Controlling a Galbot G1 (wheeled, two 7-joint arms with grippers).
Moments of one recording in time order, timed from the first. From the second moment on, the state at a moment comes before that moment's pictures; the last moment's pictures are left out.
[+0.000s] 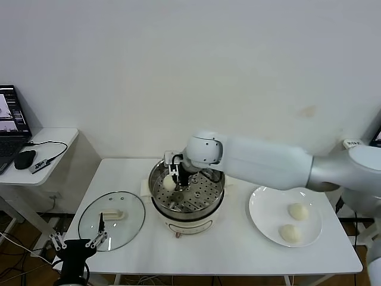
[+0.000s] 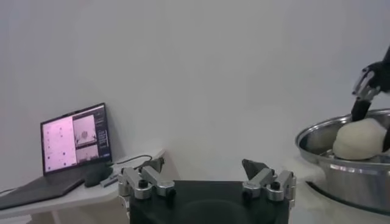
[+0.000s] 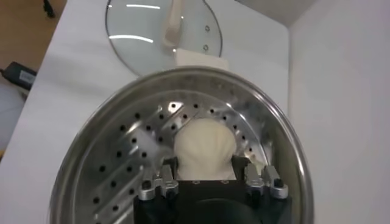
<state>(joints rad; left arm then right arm) 1.84 -1.48 -0.69 -2.32 0.11 0.03 -0.14 0.39 1.21 -1.15 1.43 0.45 -0.70 -0.68</state>
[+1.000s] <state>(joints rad) 1.84 -1.47 -0.69 -2.33 0.10 0.03 -0.14 0.37 1.23 -1.12 1.39 0.43 -0.71 -0.70</state>
